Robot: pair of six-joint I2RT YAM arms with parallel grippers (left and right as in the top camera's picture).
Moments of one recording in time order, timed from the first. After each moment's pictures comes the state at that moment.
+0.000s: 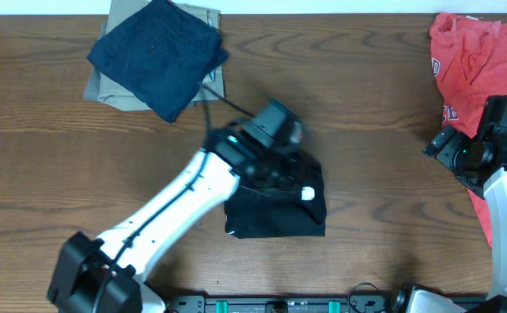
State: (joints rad) left arm -0.66 1.60 1.28 -0.88 0.42 -0.66; right arm -0.30 1.35 1.07 -0.92 0.08 0.45
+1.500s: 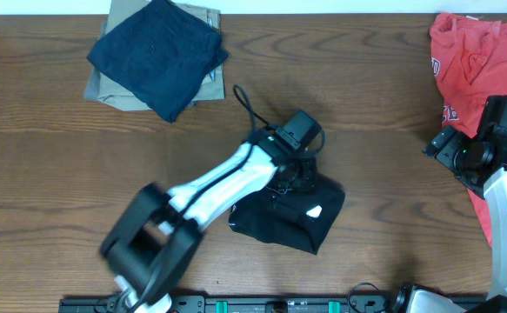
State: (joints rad) left arm -0.76 1.85 1.28 -0.68 0.31 -0.75; right arm -0.30 1.35 1.07 -0.92 0.08 0.45
